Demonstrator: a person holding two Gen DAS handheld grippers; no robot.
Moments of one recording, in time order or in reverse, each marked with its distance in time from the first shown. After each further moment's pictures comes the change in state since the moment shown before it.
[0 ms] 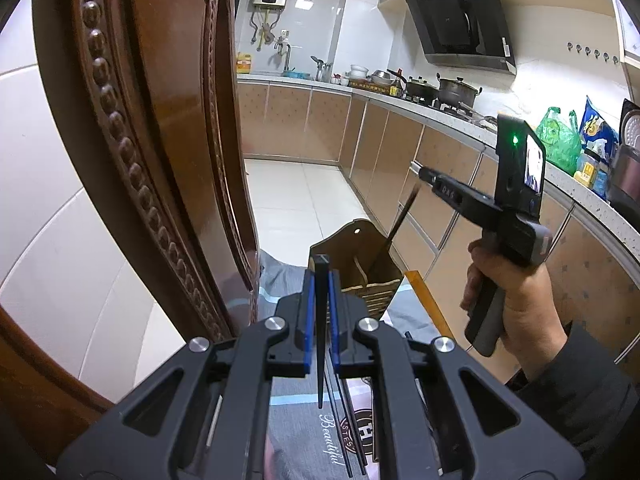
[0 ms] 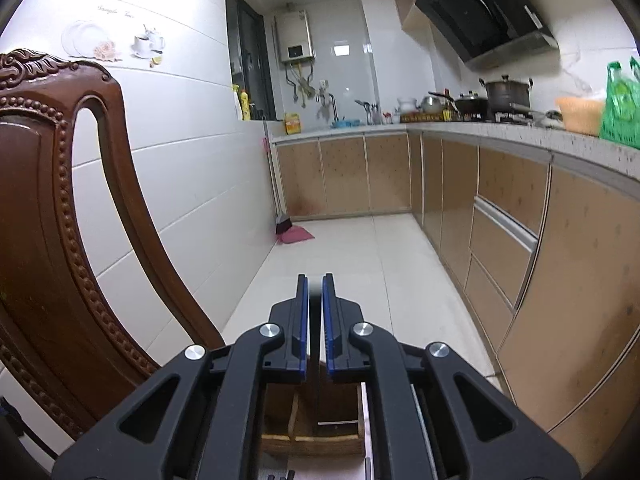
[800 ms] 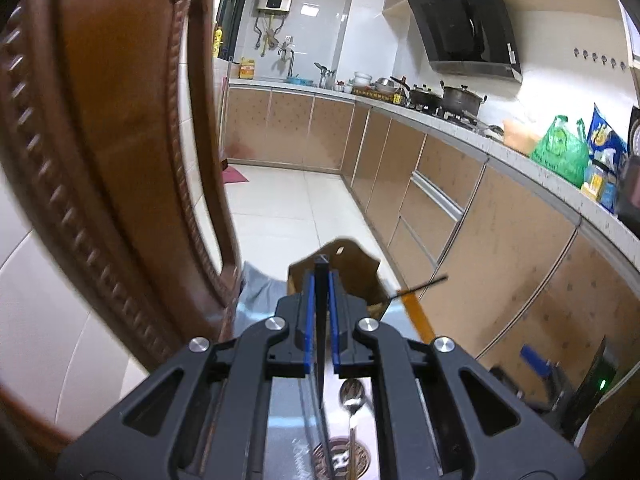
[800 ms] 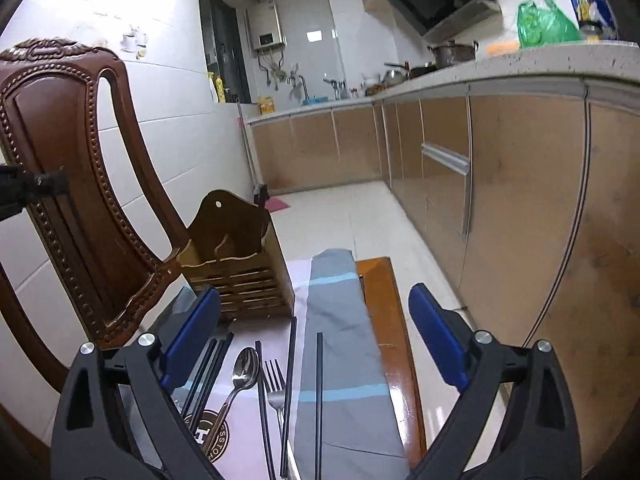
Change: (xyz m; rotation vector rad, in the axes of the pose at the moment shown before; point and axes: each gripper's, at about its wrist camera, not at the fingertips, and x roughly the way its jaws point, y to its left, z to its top) left arm 0.037 -0.030 0.021 -0.017 -0.034 0.013; right arm -0.138 -0.098 -0.161 0.091 0.020 -0.047
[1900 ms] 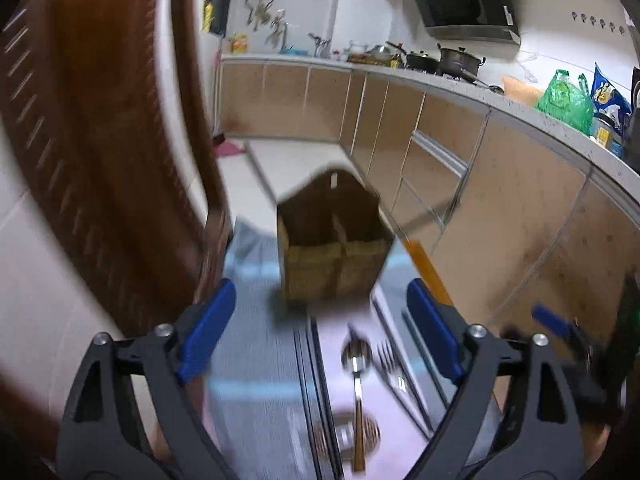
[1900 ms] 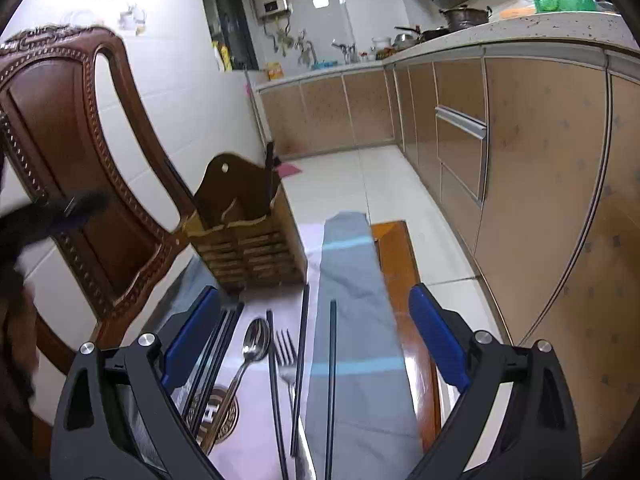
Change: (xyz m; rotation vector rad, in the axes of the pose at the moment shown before) left arm 0.032 -0.022 -0.081 0.033 0.114 0.017; right arm 0.014 0.011 -0.011 -0.022 0.162 0.033
